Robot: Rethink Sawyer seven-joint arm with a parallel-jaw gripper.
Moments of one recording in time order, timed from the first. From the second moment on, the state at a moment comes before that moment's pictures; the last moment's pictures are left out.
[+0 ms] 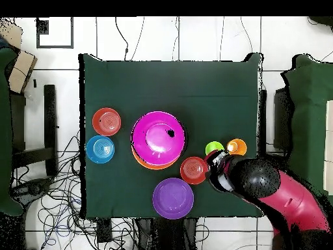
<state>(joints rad) -0.71 -0.98 0.13 1.95 -0.04 0.71 2.05</state>
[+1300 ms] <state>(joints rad) -0.78 -0.61 0.26 1.98 -0.41 0.25 2.05</state>
